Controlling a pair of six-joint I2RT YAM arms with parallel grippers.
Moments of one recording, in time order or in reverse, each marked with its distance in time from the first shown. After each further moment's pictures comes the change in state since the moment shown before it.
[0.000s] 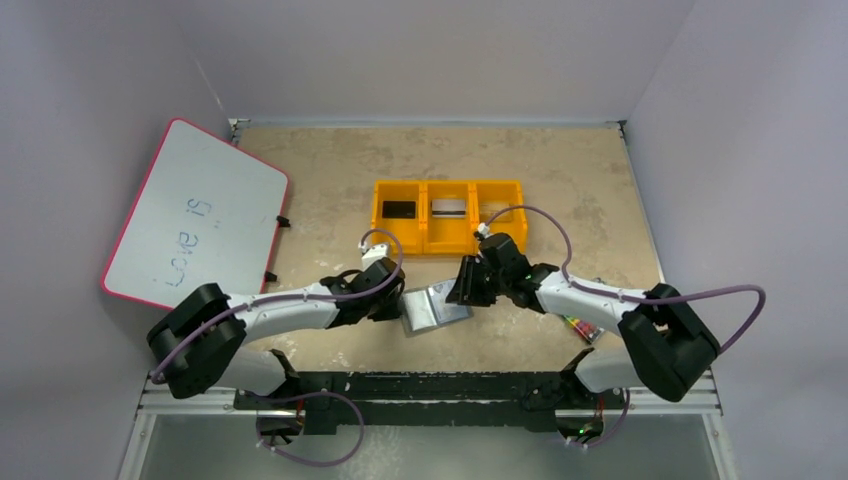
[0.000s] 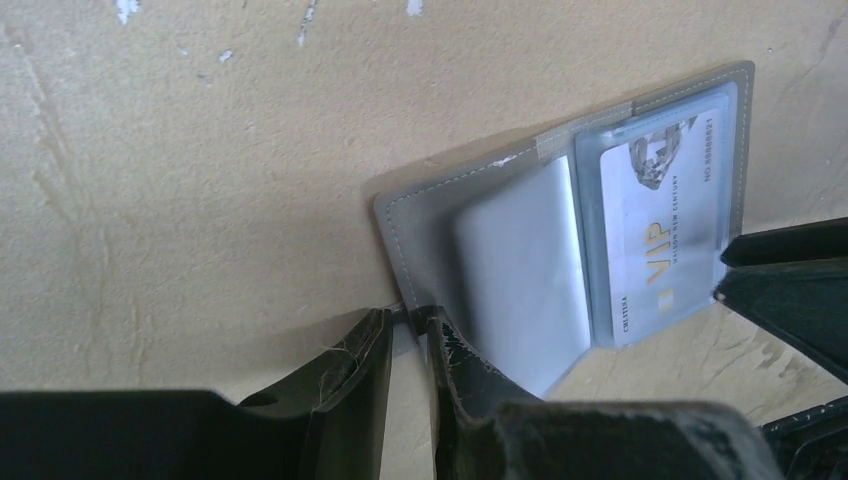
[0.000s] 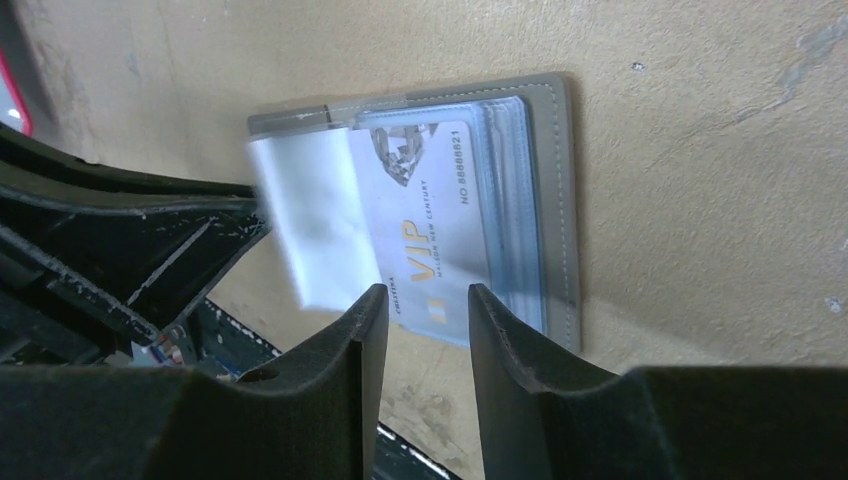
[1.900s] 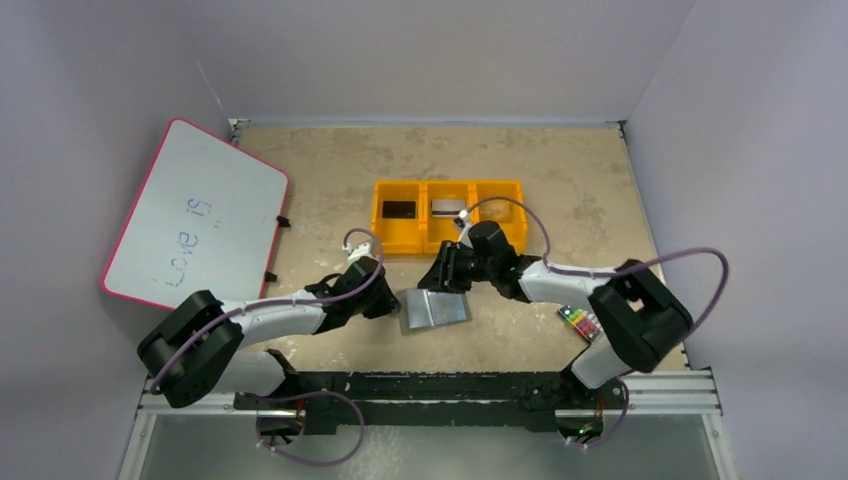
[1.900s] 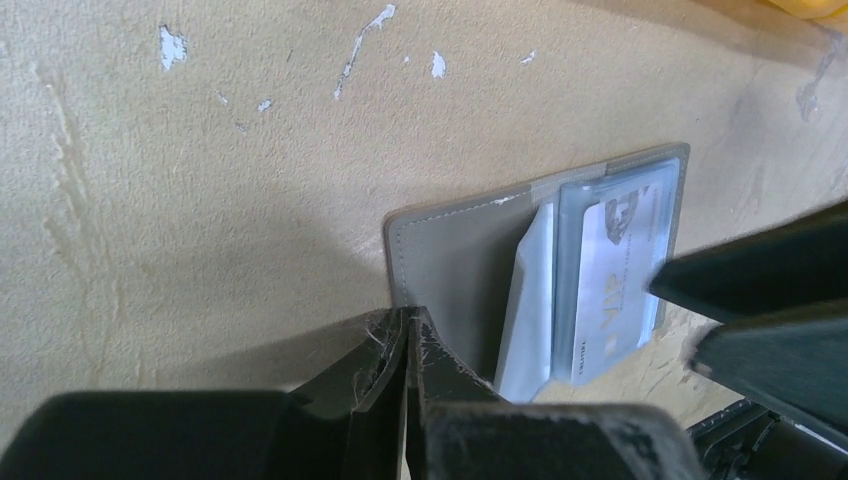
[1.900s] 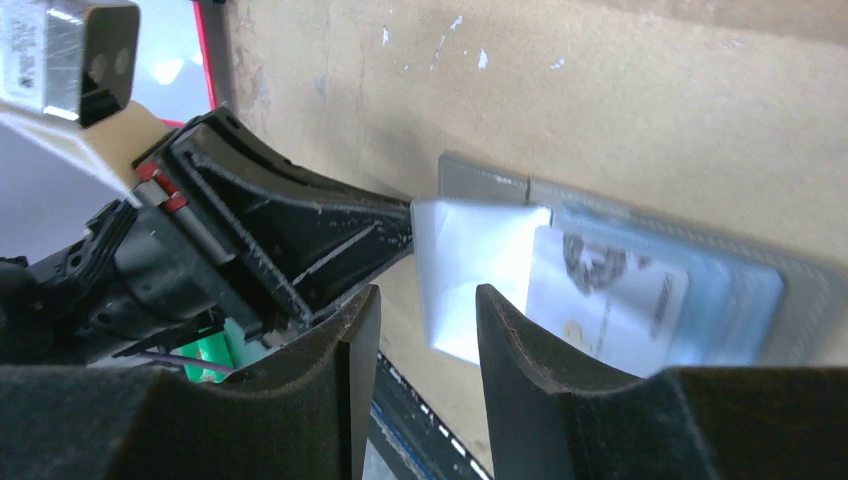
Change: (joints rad) left arm 0.106 -0.043 -0.143 0.253 0.084 -0.042; right arm 0.000 0.217 0.074 0.345 -0.229 0.108
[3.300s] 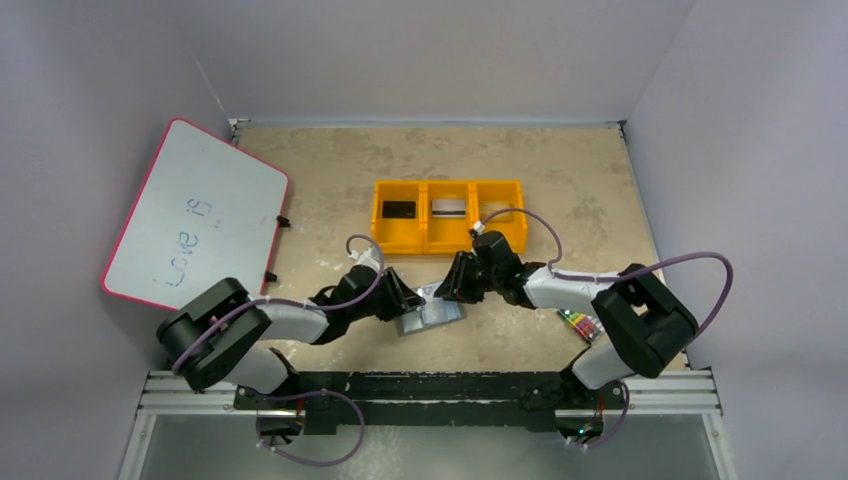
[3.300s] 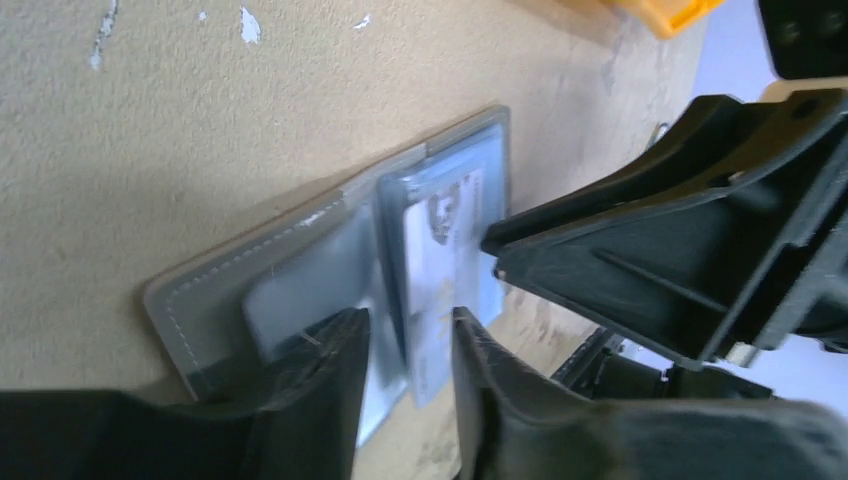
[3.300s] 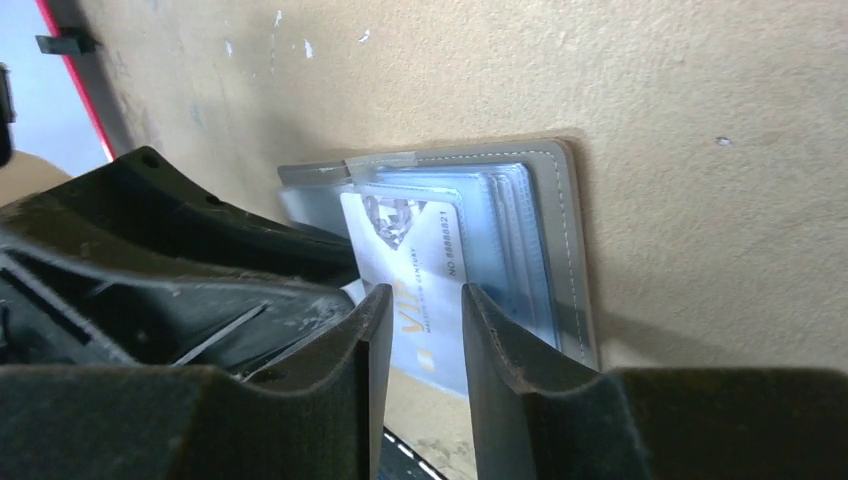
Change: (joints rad) left arm 0.000 0.148 -0.154 0.572 0.186 -0.166; right arm -0.003 -0.076 -0.073 -0.139 0.179 0.036
